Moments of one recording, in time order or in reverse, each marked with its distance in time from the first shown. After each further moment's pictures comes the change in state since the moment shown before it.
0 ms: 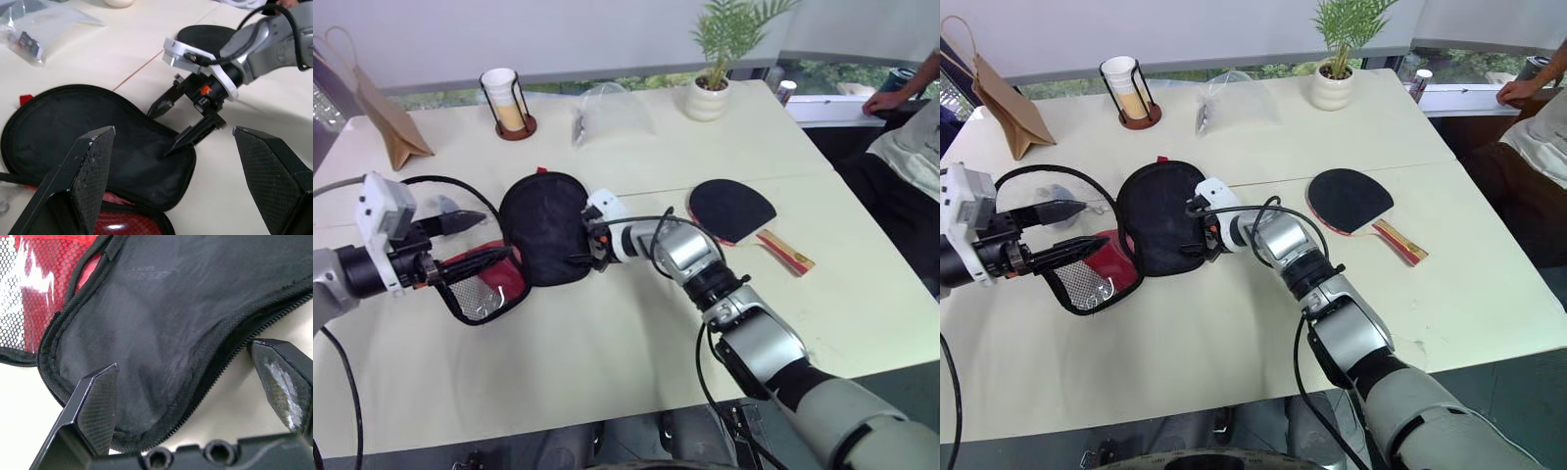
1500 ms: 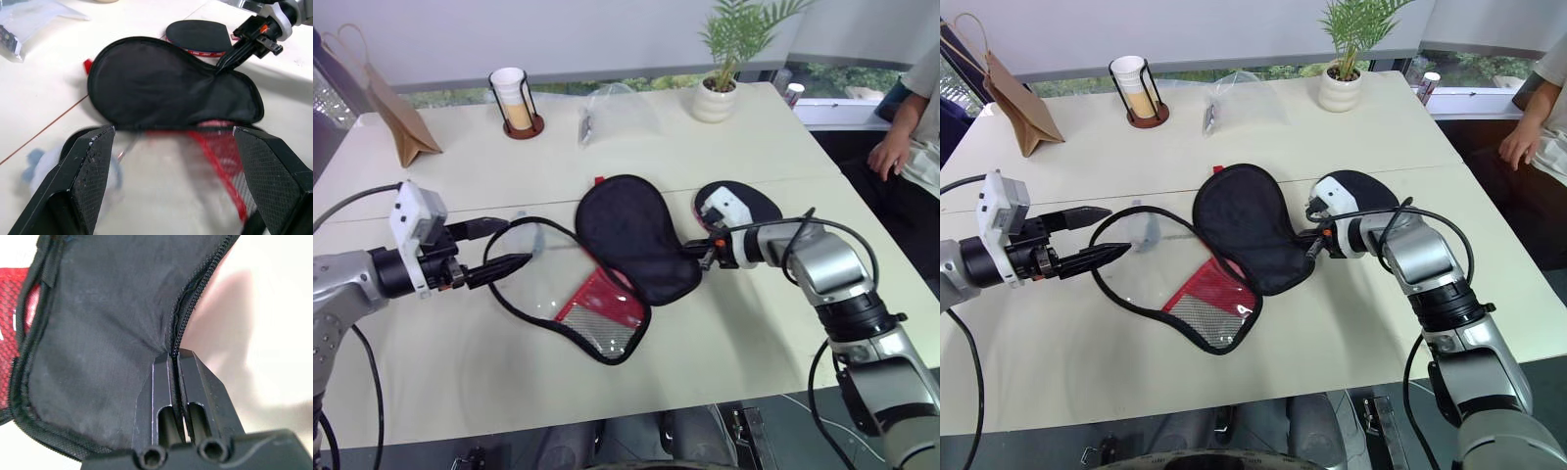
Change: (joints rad) left arm -0.044 -0.031 -0.129 0.021 0.031 -0.054 -0.005; right arm 0.345 -0.650 -0.151 -0.614 0.077 0.249 0.238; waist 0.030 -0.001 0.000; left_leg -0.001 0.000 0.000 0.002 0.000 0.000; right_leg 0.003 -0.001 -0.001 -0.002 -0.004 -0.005
